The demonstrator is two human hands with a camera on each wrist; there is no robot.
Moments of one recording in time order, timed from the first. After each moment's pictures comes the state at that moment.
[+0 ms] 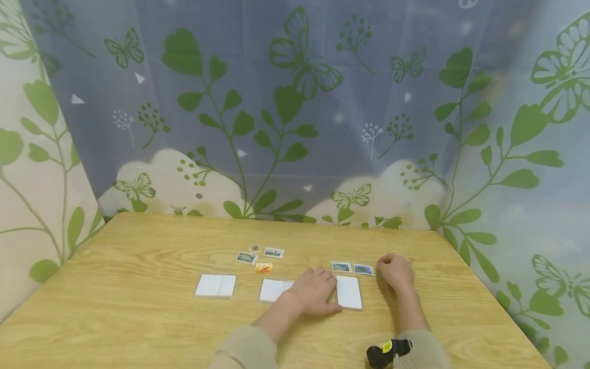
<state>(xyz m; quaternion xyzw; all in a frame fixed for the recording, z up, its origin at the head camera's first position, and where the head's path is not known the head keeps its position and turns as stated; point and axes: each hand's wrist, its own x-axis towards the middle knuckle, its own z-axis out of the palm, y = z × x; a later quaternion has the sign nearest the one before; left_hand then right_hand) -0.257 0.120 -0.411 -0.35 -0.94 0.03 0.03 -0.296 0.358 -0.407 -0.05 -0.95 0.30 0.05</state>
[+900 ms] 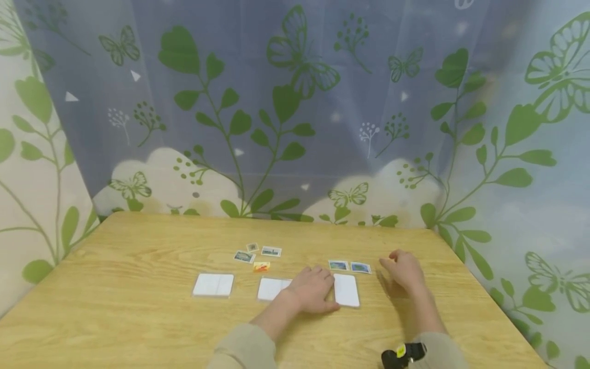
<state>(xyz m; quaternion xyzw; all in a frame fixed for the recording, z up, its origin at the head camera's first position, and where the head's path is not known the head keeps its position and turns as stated) -0.256 0.120 -0.411 -0.35 -0.94 0.03 0.03 -0.282 0.377 -0.391 0.01 -0.97 0.24 0.05</state>
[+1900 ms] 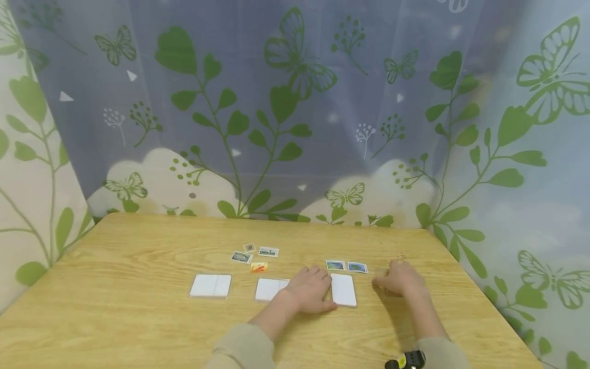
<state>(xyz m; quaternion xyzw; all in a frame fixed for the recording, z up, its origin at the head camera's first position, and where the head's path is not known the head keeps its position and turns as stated) -0.256 0.120 -0.411 -0.35 -0.93 0.02 0.03 -0.263 0.369 -0.379 0.02 -0.99 0.10 -0.05</state>
